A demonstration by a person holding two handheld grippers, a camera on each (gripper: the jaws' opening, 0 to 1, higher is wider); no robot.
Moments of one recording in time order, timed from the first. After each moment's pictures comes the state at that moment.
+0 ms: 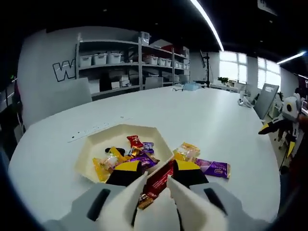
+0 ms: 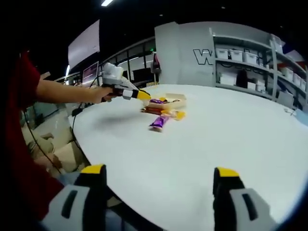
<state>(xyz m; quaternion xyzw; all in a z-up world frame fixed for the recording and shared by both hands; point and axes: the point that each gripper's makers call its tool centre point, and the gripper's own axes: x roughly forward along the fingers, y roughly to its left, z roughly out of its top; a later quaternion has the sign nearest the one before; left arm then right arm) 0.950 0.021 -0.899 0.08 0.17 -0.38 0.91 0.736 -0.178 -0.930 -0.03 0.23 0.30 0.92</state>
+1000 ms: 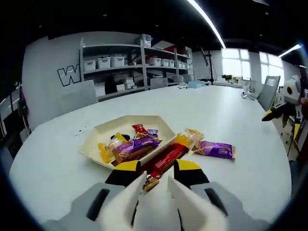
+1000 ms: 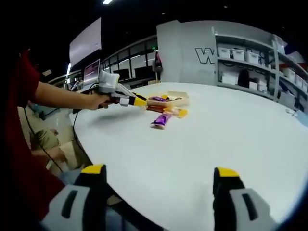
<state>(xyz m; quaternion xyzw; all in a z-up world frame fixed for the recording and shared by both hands) 0.940 0.039 -0.923 0.10 0.15 -0.35 0.92 0.734 -0.175 -0.934 -0.04 0.24 0.31 0.92</state>
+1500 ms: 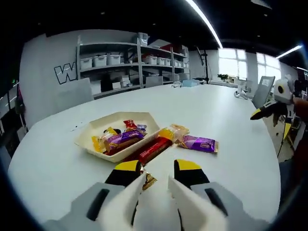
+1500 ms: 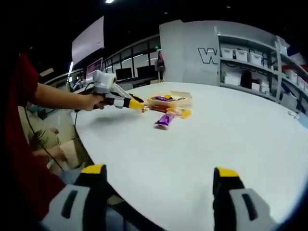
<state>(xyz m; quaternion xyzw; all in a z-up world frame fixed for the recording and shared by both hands) 0.901 0.040 -0.922 0.09 0.16 -0.37 0.91 0.733 -0.167 -0.933 -0.04 0.24 0.32 0.92</state>
